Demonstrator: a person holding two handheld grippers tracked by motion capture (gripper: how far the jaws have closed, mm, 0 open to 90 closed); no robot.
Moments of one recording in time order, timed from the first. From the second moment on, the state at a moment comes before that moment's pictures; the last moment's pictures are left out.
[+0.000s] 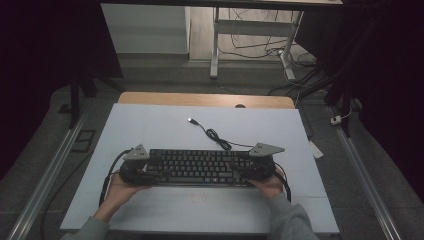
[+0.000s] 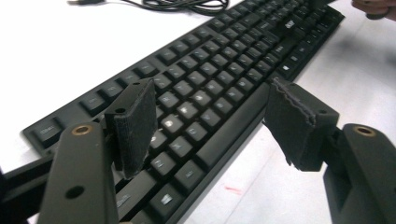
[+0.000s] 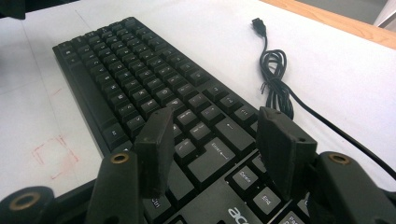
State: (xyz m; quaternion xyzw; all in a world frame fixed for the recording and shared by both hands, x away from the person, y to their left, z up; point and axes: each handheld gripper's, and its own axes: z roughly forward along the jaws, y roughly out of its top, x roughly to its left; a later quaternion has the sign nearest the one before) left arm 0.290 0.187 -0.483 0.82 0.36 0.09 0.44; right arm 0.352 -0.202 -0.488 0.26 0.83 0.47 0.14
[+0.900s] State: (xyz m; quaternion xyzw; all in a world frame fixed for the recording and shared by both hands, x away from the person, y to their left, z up) left arm 0.293 0.150 -0.501 0.86 0.32 0.07 0.39; right arm 0.351 -0.199 -0.489 0.25 0.84 0.47 0.13
